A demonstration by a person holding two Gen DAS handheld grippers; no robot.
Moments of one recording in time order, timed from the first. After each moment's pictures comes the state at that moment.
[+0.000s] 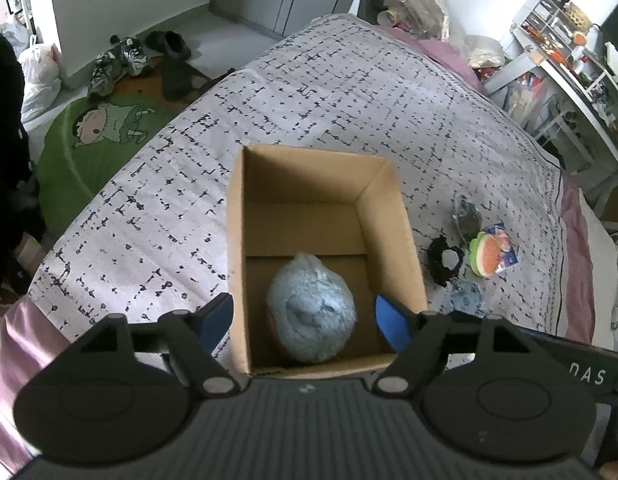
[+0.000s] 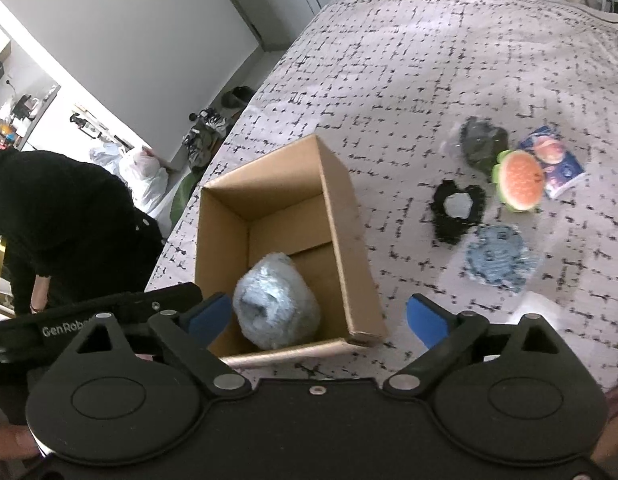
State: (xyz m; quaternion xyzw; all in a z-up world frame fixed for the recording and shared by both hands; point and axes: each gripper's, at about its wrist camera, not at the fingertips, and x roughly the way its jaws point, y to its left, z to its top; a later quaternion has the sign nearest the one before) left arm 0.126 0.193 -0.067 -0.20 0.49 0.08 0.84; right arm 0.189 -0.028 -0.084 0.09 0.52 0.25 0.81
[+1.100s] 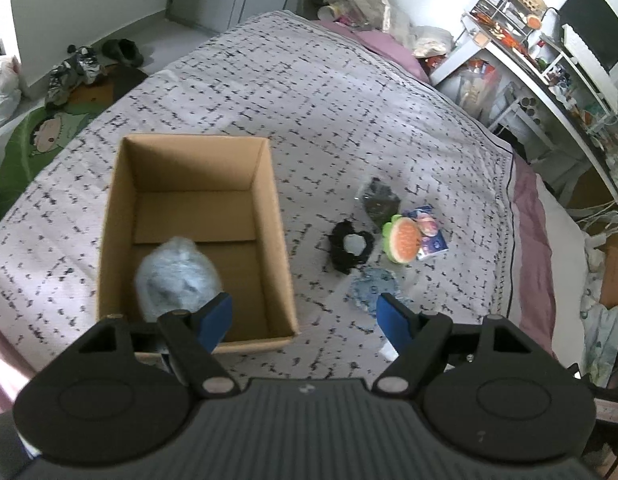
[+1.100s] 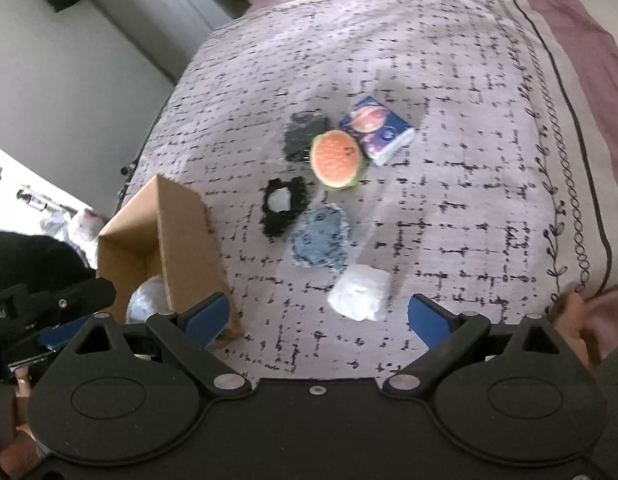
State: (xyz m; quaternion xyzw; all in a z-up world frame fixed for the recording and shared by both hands) left arm 0.145 0.092 -0.059 -0.21 0.48 0.03 0.85; right arm 0.194 -0.160 -0.122 0.17 0.53 0.14 0.82
